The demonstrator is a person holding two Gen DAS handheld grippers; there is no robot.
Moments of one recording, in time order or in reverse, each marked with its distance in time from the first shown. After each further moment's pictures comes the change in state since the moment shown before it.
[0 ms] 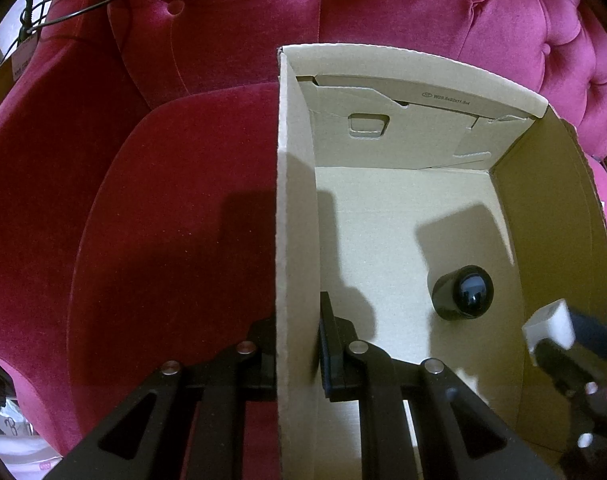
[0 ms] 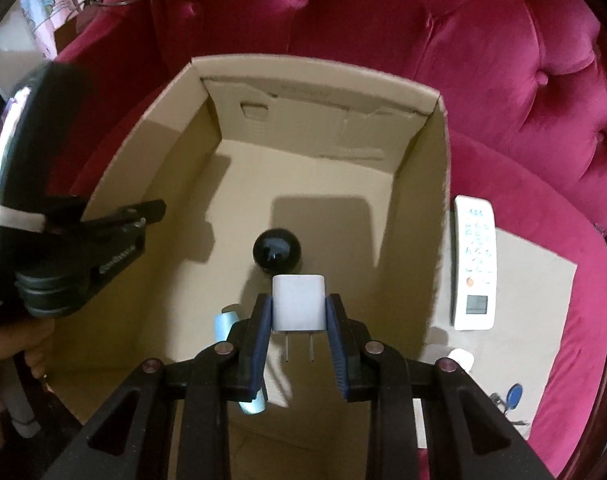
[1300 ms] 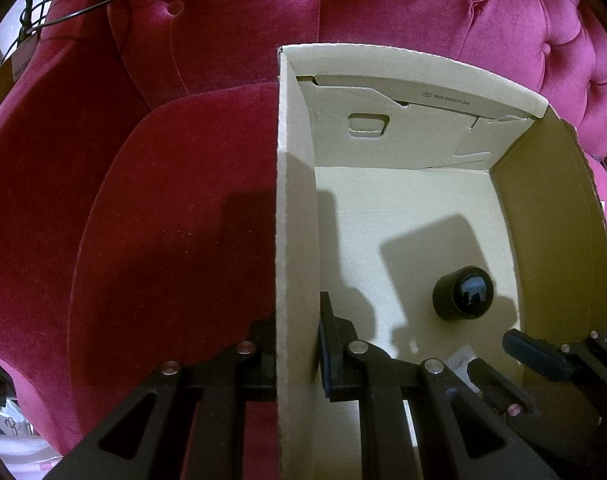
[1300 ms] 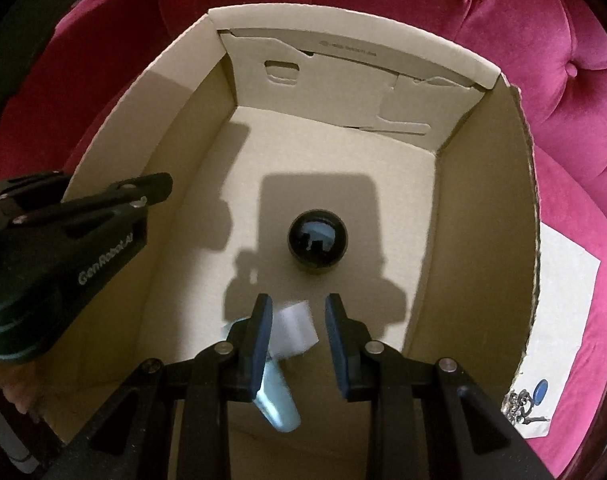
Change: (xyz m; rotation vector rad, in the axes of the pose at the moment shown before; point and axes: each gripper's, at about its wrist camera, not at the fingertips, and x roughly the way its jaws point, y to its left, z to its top) left arm 0.001 0.000 0.000 -0.001 0.001 0.001; right arm 0.034 0.028 0.002 -0.017 0.066 -0.003
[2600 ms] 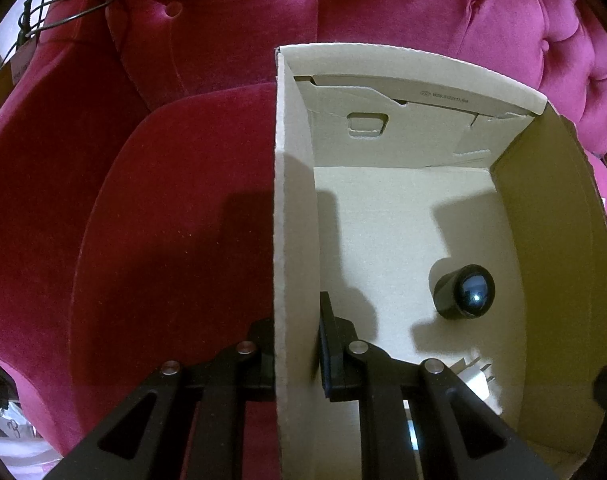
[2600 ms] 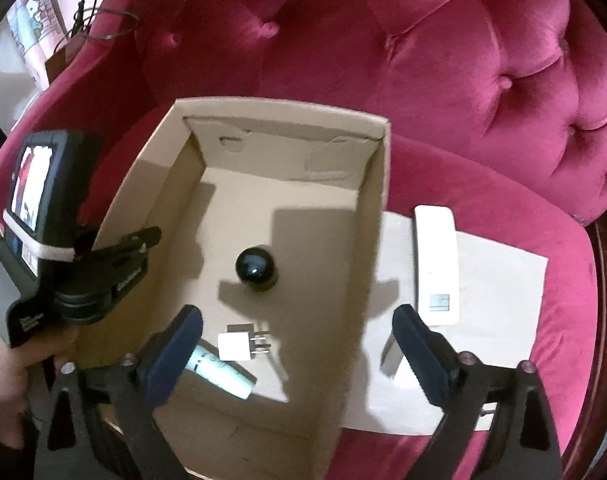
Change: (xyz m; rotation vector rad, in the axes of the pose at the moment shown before) left arm 0.000 -0.001 0.000 0.007 -0.001 0.006; right arm -0.082 -0.052 -0.007 0.073 -0.121 -0.027
